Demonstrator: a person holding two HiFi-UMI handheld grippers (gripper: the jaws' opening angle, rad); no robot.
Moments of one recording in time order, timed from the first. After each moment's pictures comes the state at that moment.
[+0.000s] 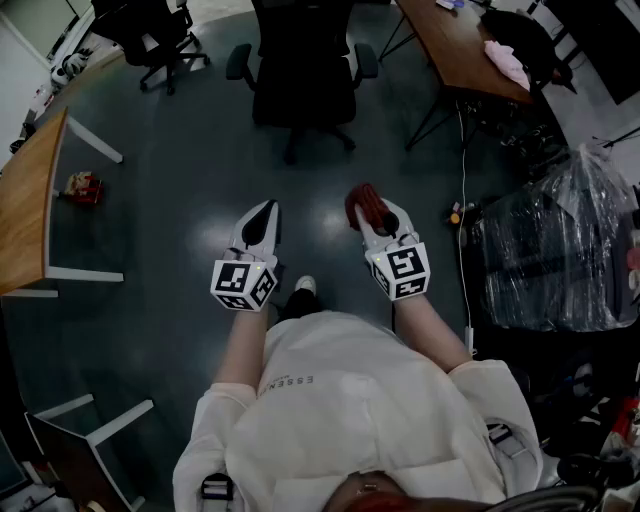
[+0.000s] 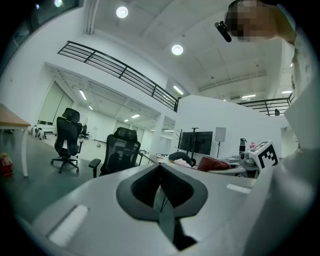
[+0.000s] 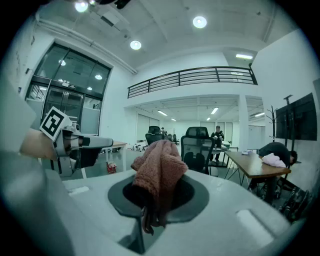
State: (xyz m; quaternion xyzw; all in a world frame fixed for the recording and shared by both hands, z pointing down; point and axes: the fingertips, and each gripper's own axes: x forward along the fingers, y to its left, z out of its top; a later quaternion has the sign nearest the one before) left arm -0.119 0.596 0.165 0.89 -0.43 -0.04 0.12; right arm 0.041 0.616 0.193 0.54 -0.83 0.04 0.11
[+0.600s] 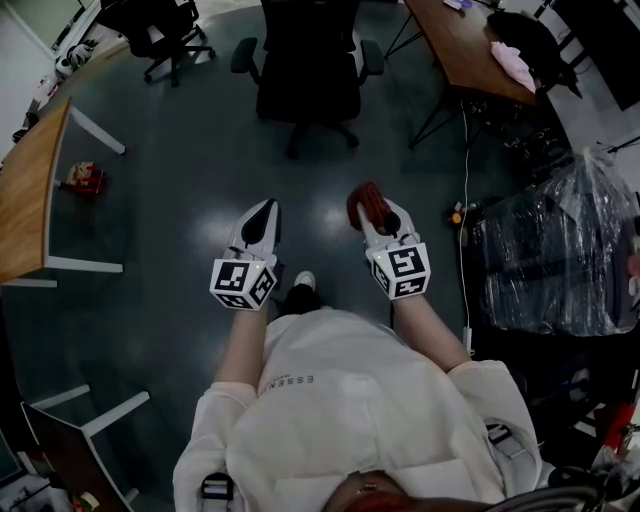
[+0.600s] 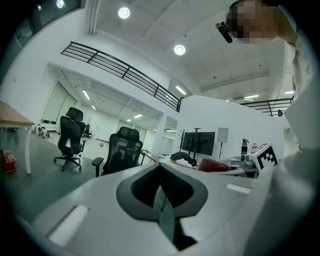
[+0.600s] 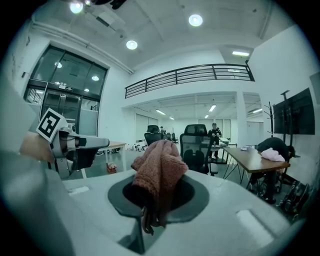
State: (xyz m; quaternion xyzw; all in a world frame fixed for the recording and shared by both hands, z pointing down) left arm -0.123 0.604 0.171 0.89 -0.45 -0.05 0.13; right arm 0.044 0.620 0.204 0.55 -0.83 0.06 0.11
